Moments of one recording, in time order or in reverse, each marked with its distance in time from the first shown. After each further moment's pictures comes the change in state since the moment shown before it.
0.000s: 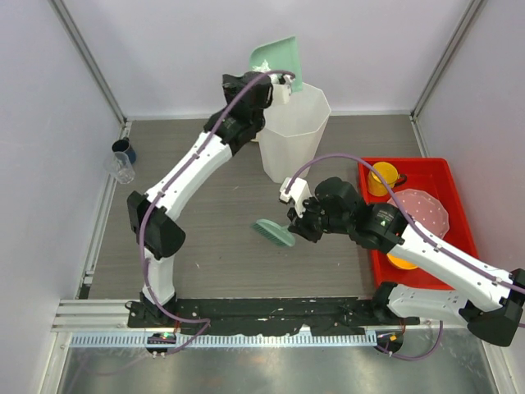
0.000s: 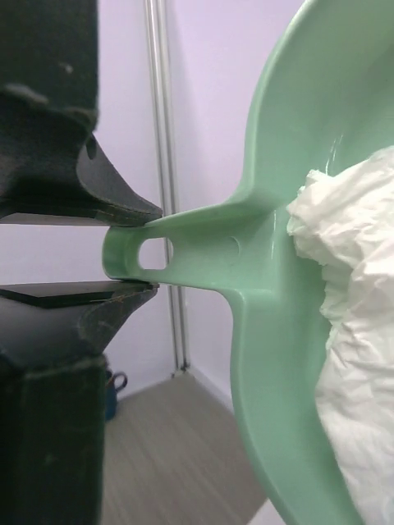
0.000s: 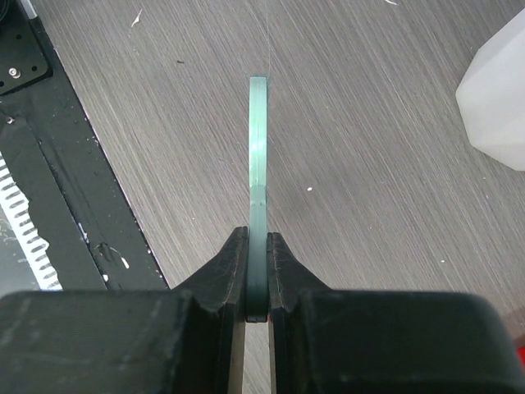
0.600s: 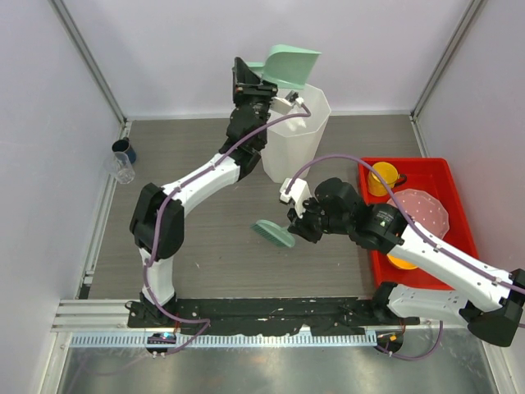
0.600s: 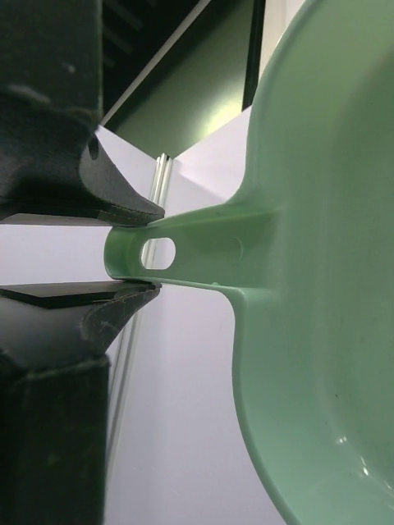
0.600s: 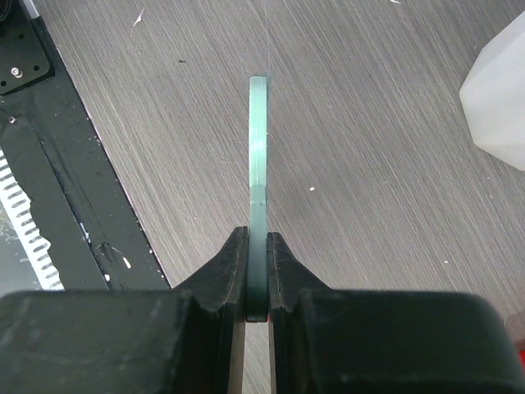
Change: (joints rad) left arm -0.015 -0.016 -0.514 1.258 0.116 0.907; right arm 0.000 -0.002 -0.010 0.007 -0.005 0.004
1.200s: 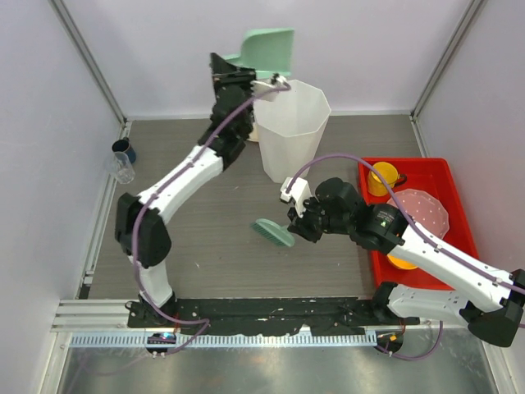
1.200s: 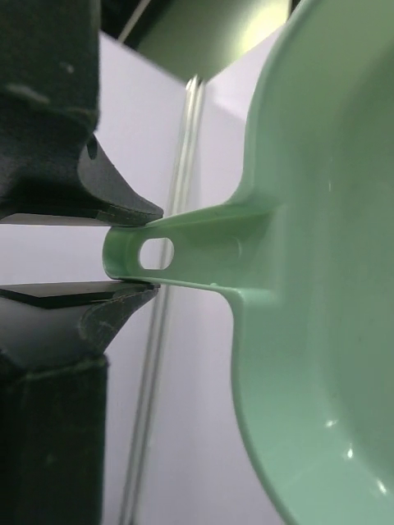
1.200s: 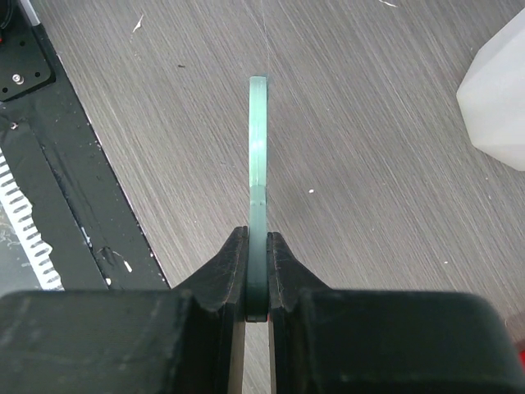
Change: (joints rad) left arm 0.037 -0.067 0.057 -0.207 -0.071 -0.177; right arm 0.000 -0.005 0.000 0.005 0.003 0.010
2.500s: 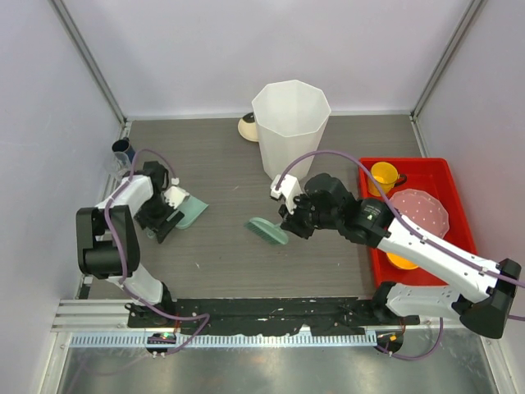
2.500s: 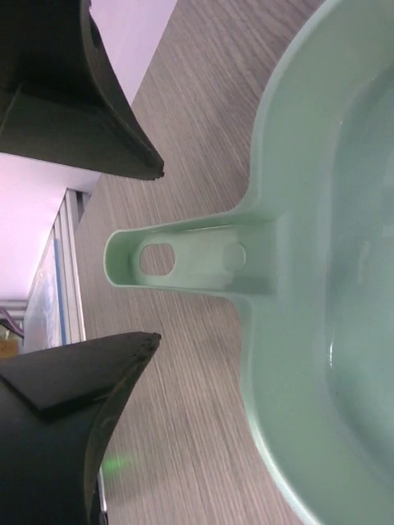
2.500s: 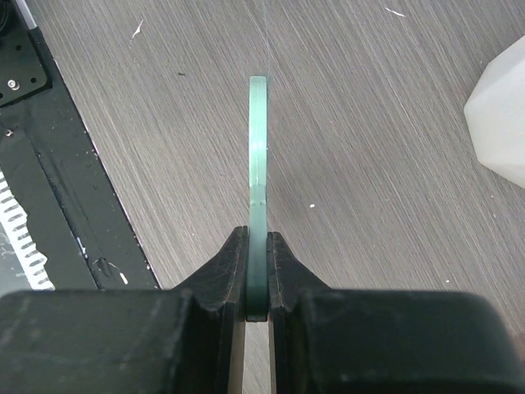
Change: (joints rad) left arm 0.691 -0.235 -0.688 -1.467 0.589 -1.161; right arm 0.000 0.078 0.027 0.036 -0.013 -0.015
